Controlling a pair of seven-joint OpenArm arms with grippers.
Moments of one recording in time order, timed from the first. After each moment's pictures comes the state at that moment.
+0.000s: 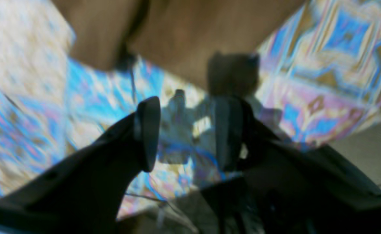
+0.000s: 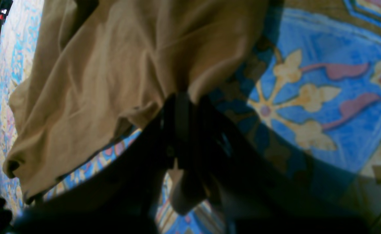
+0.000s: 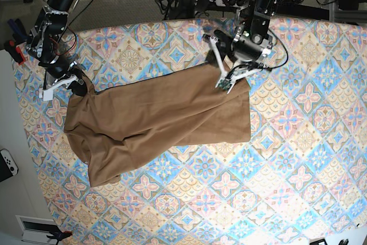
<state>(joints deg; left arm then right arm) 13.8 -2.2 12.9 118.6 -0.3 -10.7 84.1 -4.8 15.2 32.4 69.2 46.8 28.9 -49.8</state>
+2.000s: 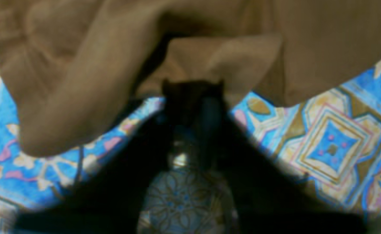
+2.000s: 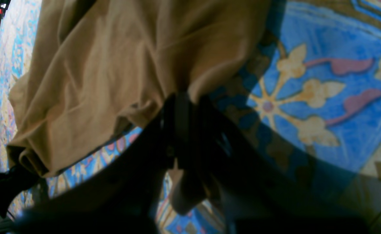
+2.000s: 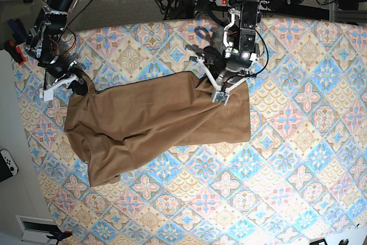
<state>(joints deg) 10.6 7.0 5.3 99.4 0.2 -10.7 60.0 -4.8 15.4 32.4 69.6 47.0 28.9 -51.5</state>
